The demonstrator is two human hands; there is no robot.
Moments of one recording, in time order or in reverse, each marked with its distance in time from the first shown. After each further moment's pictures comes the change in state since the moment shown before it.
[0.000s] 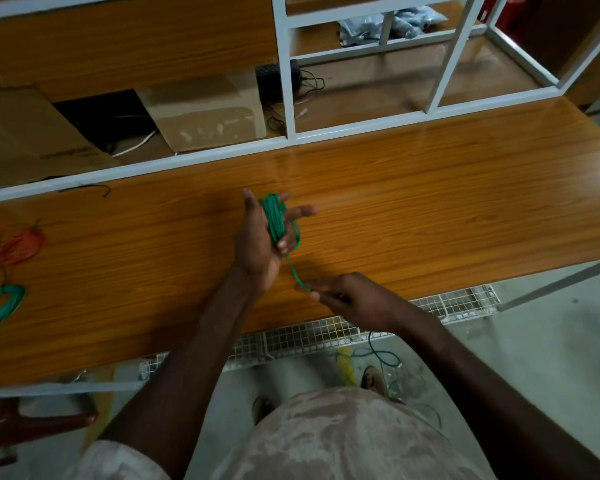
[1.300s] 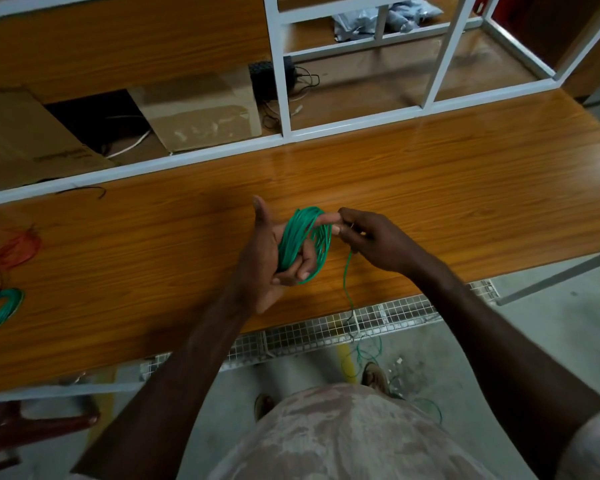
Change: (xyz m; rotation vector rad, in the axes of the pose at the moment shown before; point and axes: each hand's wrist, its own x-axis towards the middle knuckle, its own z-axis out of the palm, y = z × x) left_hand -0.038 0.011 0.023 0.098 -0.392 -0.166; right_hand 0.030 0.020 -0.069 0.056 0.259 -0.093
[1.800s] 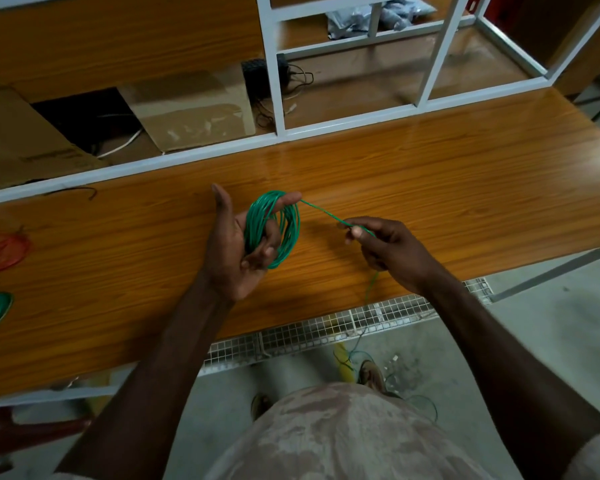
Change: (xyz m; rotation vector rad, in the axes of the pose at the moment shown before) left_hand 0.000 0.018 -0.030 -0.117 0.138 0.042; right_hand -0.032 0.025 0.001 0.579 0.162 0.209
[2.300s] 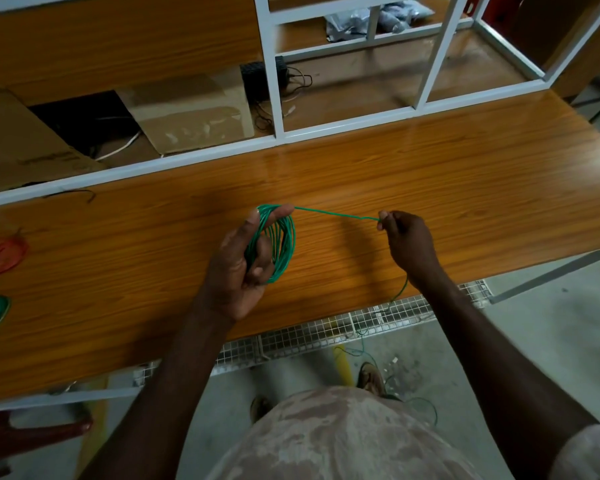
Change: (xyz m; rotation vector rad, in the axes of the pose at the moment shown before) left_hand -0.015 -0.016 0.005 0.001 0.150 0.084; right_hand 0.023 0.027 -0.024 -0.474 0.543 0.061
